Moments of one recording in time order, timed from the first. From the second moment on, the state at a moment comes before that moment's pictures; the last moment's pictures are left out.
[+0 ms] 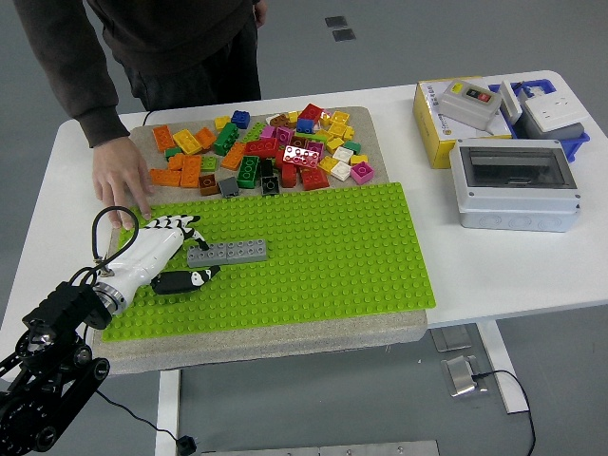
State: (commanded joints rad) left arm -0.28 0.28 -1.02 -1.16 2.20 0.12 -0.08; right arm 0.11 -0.09 1.10 0.18 -1.03 -0.05 -0.23
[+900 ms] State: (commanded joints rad) left arm -0.25 0.27 -1.02 -1.15 2.19 0.13 -0.08; right arm 0.11 -0.09 1.10 0.18 -1.02 -0.06 -0.23
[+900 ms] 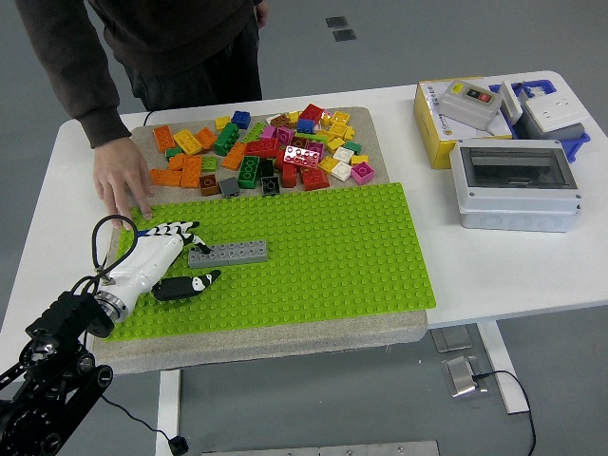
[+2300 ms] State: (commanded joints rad) left arm -0.15 0.24 -1.34 -1.20 2.05 0.18 -0.18; right arm 0.10 -0.09 1.10 0.18 -1.03 -0.07 -0.22
